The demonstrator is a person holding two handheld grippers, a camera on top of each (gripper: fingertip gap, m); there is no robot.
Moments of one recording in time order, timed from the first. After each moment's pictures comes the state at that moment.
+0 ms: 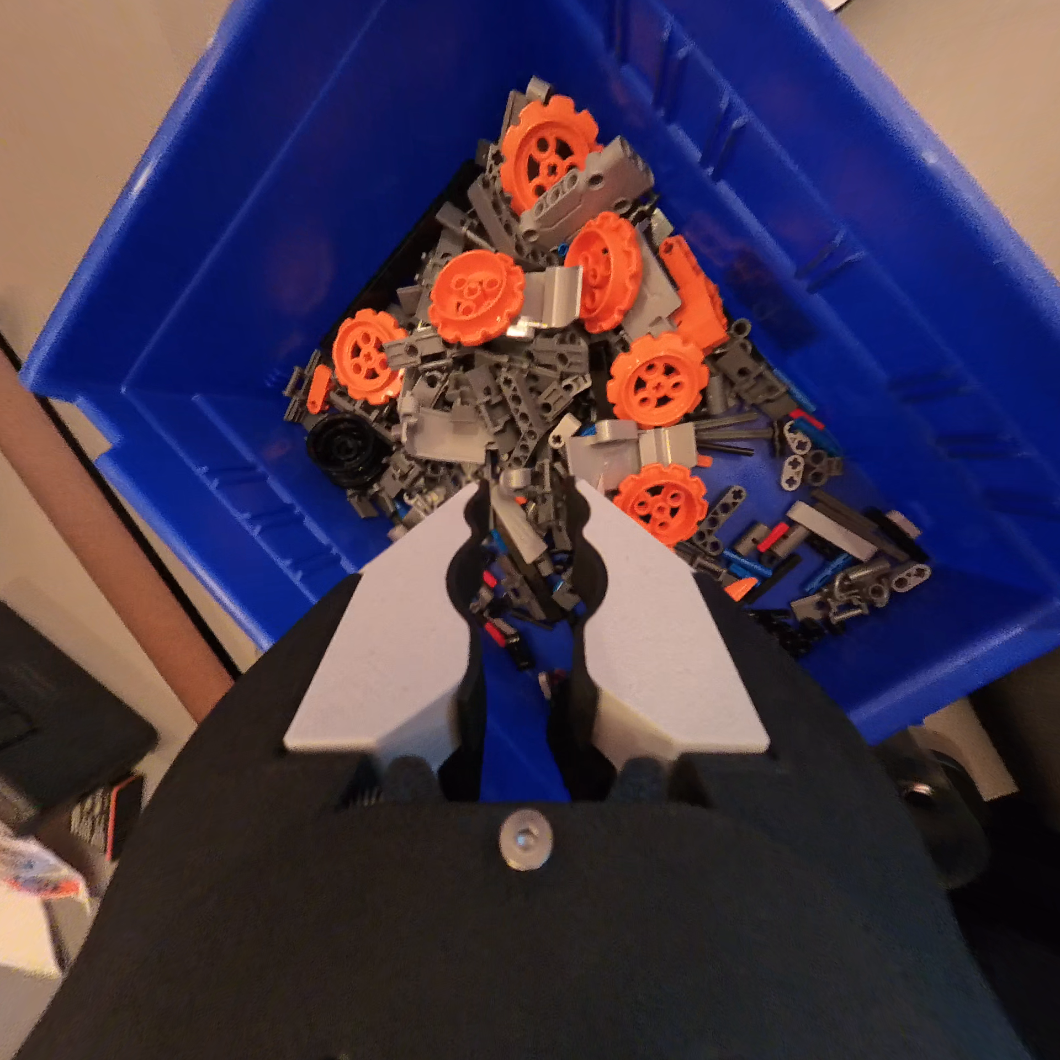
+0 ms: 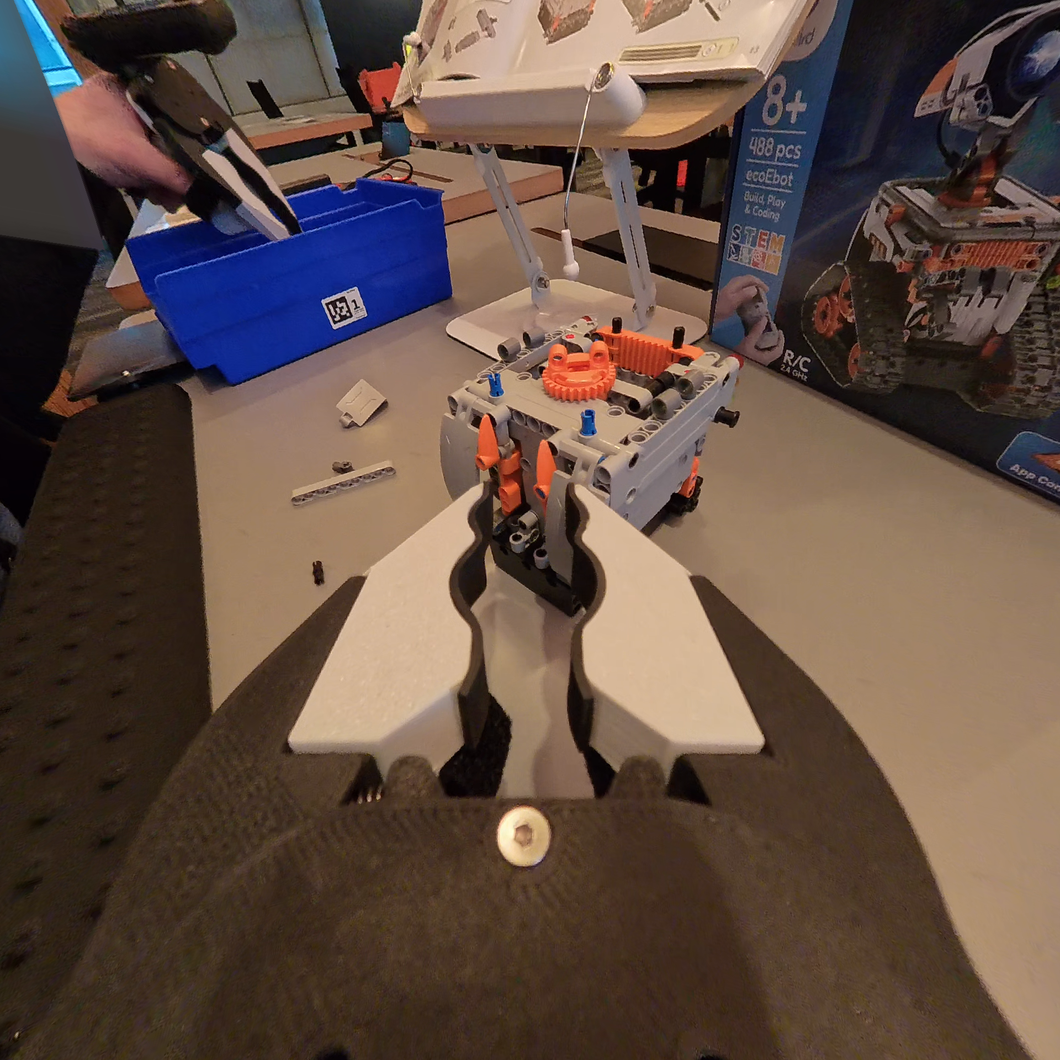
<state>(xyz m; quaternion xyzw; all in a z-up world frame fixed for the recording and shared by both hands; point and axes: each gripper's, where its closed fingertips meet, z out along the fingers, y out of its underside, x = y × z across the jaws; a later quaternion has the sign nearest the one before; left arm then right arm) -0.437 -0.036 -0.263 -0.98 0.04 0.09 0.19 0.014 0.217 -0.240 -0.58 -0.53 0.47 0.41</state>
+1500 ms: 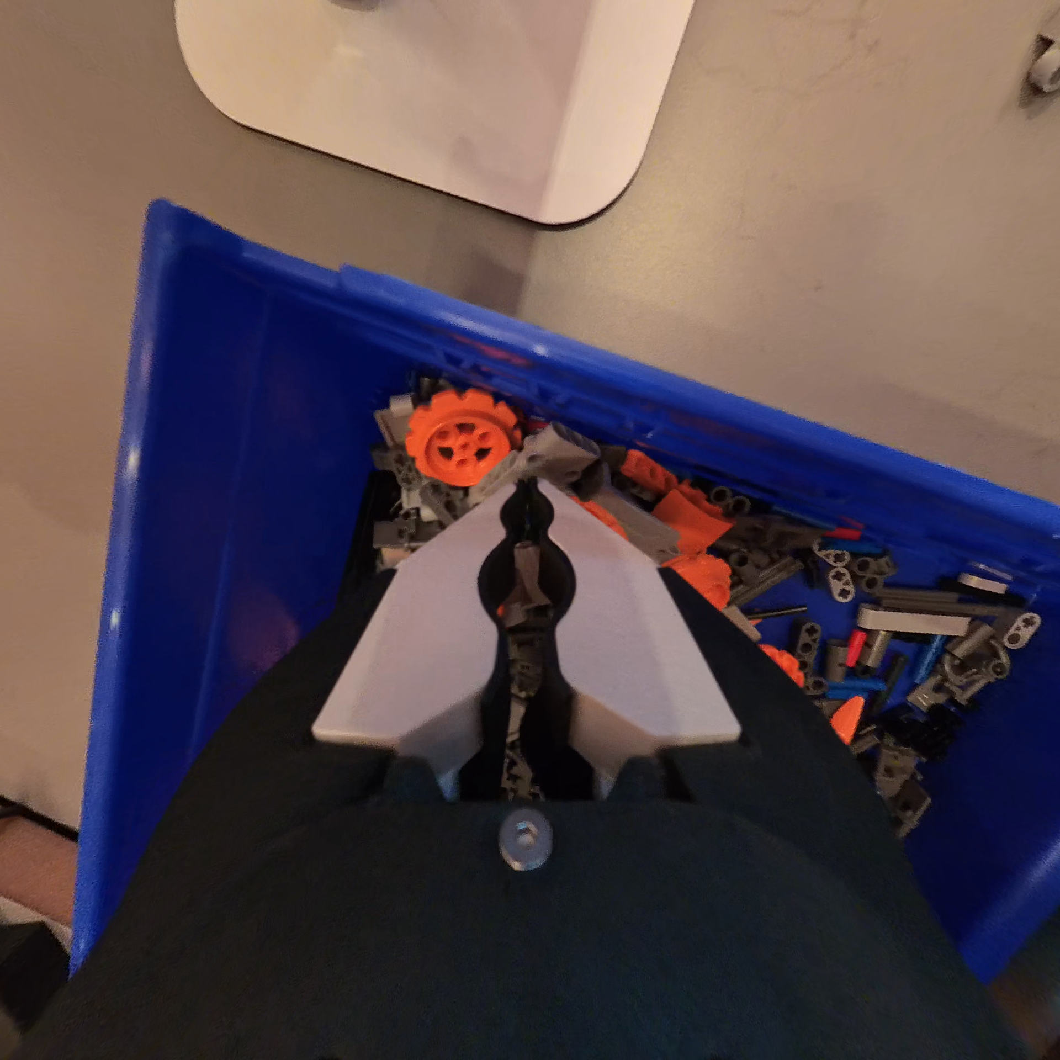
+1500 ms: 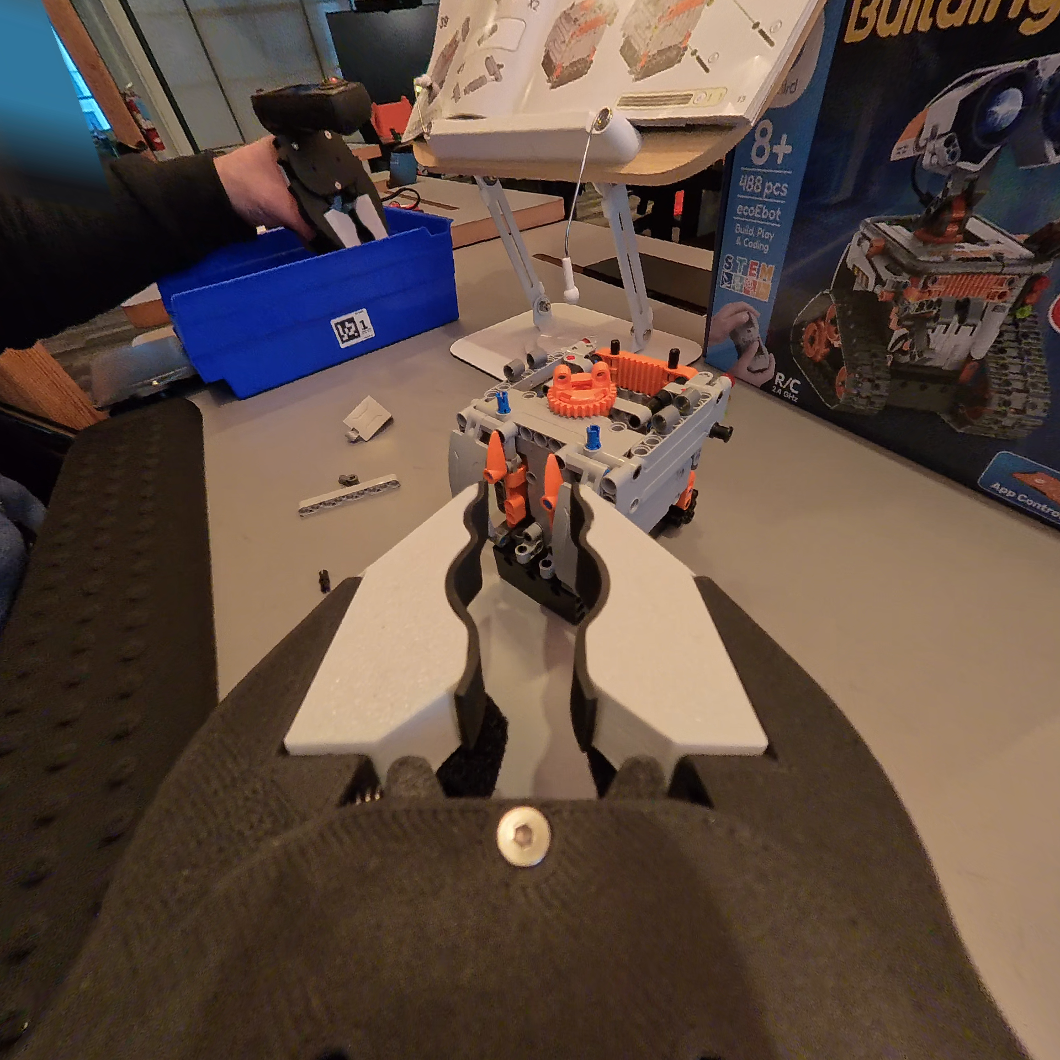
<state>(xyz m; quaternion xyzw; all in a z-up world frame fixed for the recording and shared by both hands) -0.410 0.059 -0.300 -0.94 0.29 0.00 0.17 0.018 0.217 -0.232 -0.57 -0.52 0.48 0.42</state>
